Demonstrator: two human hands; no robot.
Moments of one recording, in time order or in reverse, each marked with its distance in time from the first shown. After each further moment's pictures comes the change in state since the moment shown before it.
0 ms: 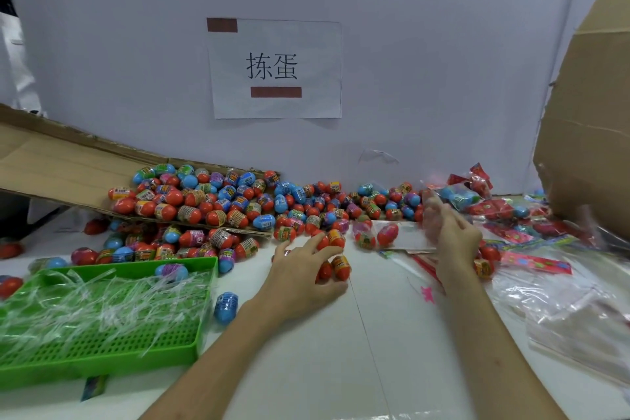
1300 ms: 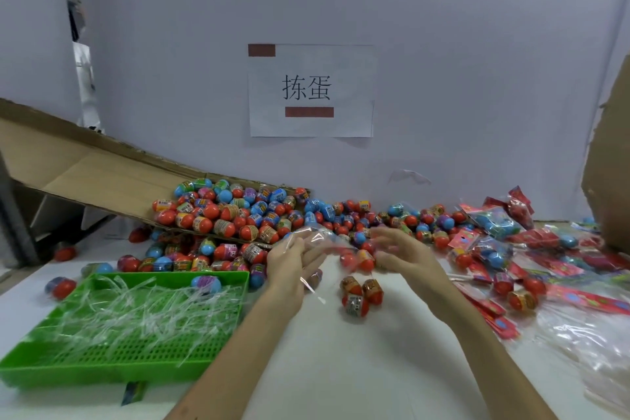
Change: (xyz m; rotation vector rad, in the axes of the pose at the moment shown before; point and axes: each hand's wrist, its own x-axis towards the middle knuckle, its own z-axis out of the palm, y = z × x) left_hand 0.011 -0.009 -0.045 -1.617 0.484 -0.683; right_hand -0.072 -0.006 0.036 -0.344 -0.986 -0.299
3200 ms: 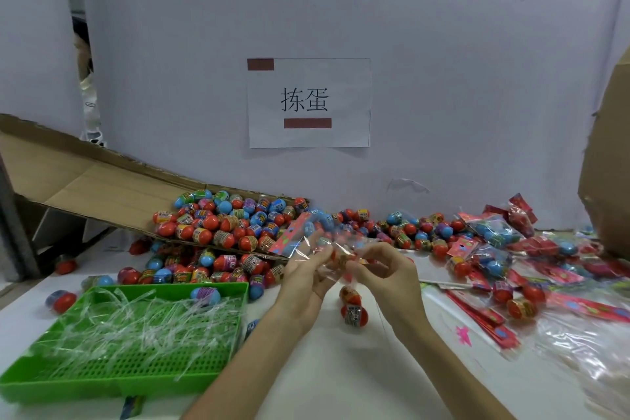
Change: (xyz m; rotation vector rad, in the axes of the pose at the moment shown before) left_hand -0.014 -0.007 0.010 -0.181 -0.275 0.003; right_hand -0.010 -0.009 0.055 0.174 0.284 -0.124
